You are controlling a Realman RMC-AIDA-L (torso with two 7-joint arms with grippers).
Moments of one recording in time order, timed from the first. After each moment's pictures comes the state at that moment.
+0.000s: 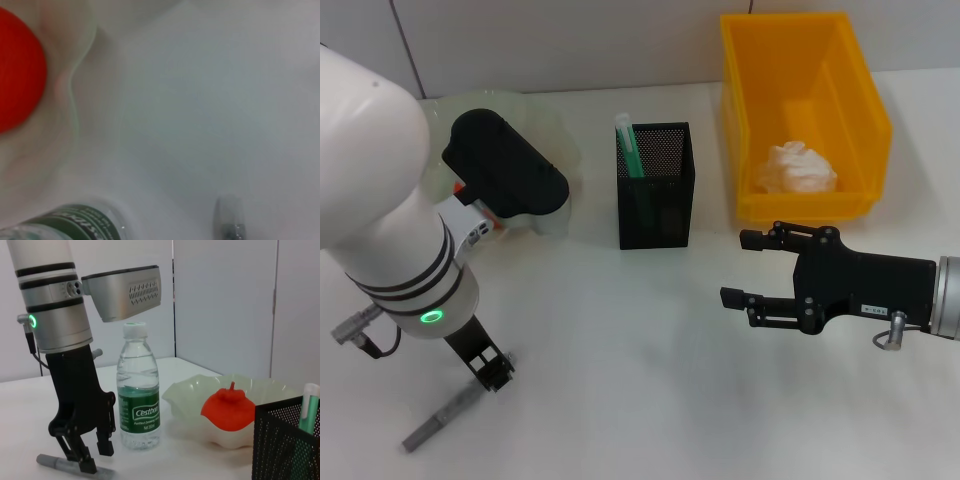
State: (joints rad) left arm -0.68 -2.08 1.85 1.33 2.75 1.59 -2.88; right arm 0.35 2.08 -0.92 -0.64 -1.71 -1.46 1.03
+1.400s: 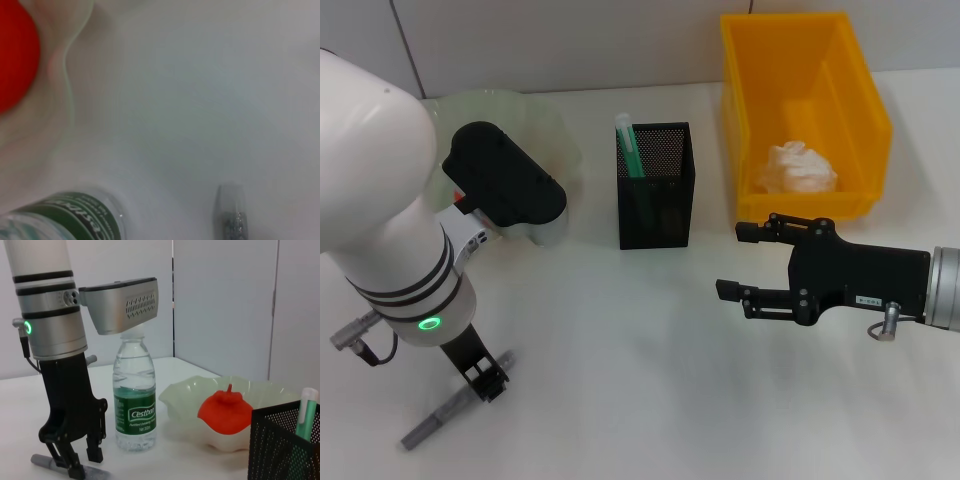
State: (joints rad) left arm -0.69 -2.08 1.85 1.28 2.74 1.58 -2.87; right arm 0.37 2.08 -0.92 -0.64 -1.71 -1.44 1.03
